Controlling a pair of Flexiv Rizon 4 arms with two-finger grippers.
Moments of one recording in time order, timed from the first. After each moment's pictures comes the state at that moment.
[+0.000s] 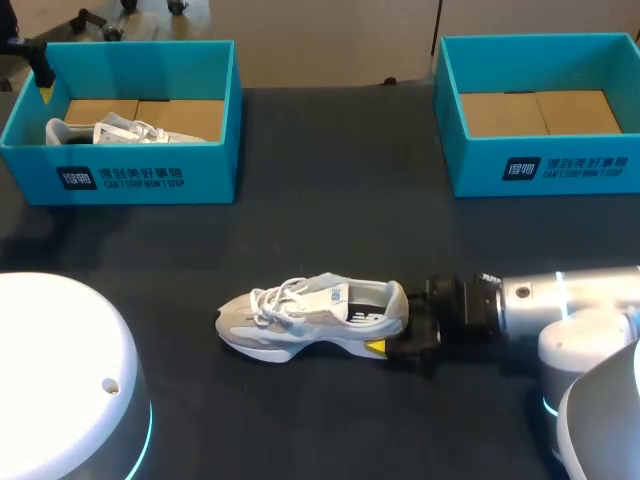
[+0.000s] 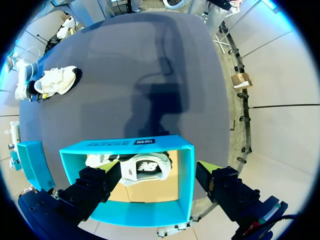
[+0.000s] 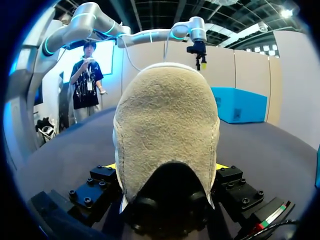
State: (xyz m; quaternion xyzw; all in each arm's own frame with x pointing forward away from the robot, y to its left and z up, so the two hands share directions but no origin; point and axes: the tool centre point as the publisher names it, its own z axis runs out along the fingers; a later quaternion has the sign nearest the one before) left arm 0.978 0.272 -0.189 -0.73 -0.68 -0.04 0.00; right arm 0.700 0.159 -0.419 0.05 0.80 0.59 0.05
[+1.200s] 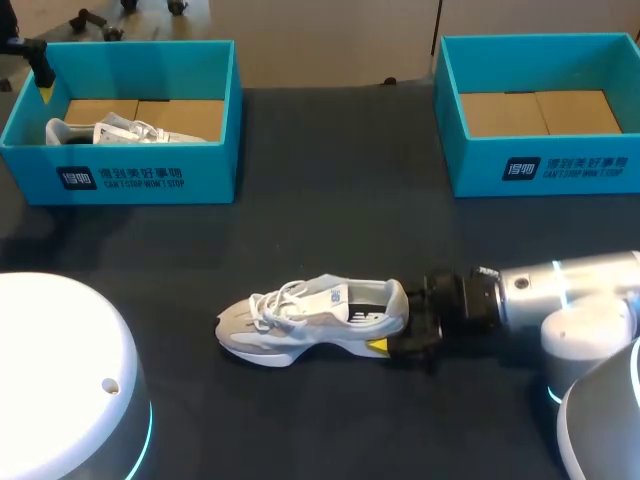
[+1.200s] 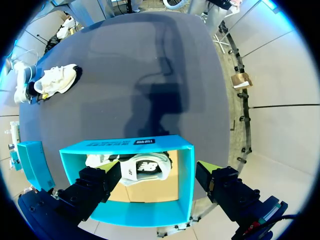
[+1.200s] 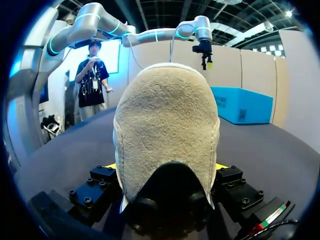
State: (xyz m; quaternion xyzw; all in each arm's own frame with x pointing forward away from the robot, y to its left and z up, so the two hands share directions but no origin) left arm 0.978 0.272 -0.189 -0.73 -0.68 -0.04 0.00; right arm 0.700 0.158 -0.418 0.03 0.81 0.59 0.03
